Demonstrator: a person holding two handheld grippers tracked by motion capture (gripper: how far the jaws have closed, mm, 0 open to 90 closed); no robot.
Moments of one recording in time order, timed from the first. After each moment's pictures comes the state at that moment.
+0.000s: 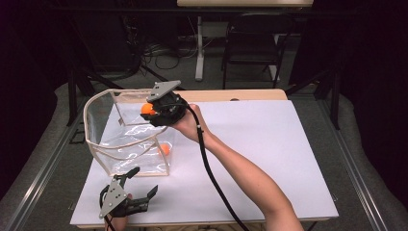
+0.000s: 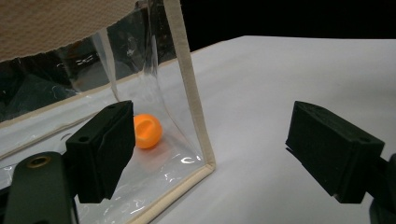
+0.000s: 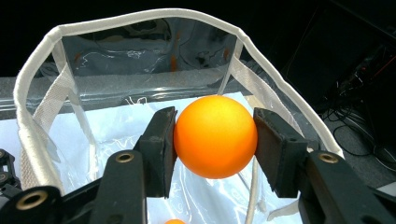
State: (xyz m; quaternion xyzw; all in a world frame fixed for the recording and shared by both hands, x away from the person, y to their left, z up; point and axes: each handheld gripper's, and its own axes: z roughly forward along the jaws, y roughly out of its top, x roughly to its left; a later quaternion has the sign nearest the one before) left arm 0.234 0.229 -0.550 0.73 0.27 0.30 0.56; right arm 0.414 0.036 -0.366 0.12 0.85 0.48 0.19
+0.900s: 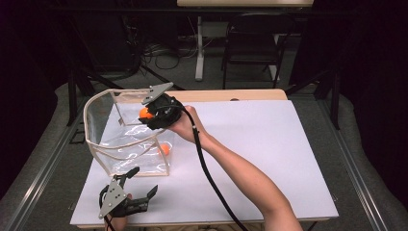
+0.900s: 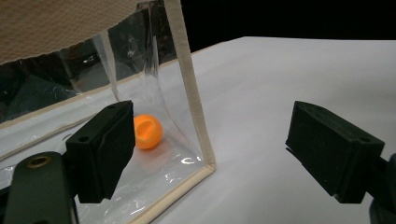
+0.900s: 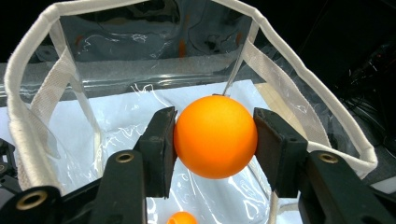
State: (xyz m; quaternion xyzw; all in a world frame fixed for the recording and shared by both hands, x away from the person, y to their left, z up) left arm 0.233 0.229 -0.550 0.72 0.27 0.30 0.56; right arm 0.416 0.048 -0.375 0.11 0.87 0.46 0.17
